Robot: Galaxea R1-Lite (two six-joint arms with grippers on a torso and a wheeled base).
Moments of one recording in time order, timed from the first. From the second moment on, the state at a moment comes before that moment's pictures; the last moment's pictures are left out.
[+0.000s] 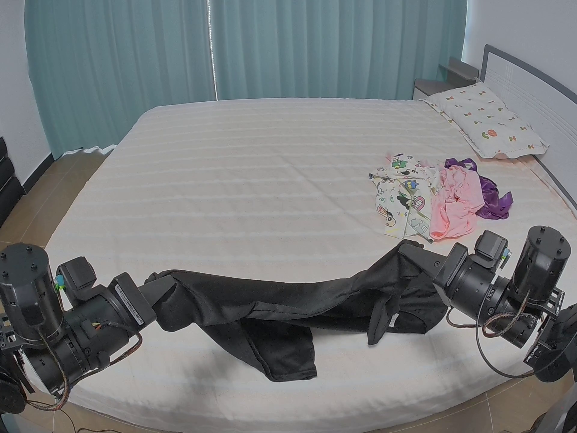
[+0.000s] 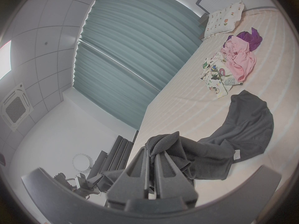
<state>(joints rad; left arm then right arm) -0.66 1.27 -0.36 -0.63 0.25 -0.88 0.60 1.64 -0.33 -1.25 -0.02 0.89</state>
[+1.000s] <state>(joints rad) -0.64 1.17 -0.66 -0.47 0.26 -0.88 0.55 1.21 -0.83 -0.72 0.12 0.89</state>
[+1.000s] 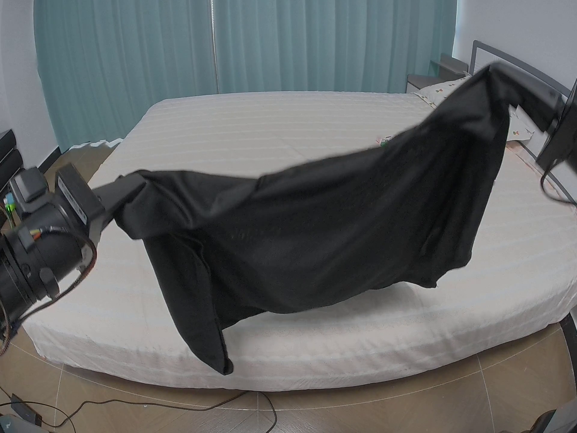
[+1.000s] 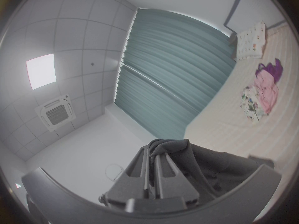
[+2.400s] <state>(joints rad) -0.33 2.04 -1.11 -0.59 0.15 -0.89 0.26 2.28 -1.52 -0.77 -0.07 0.75</state>
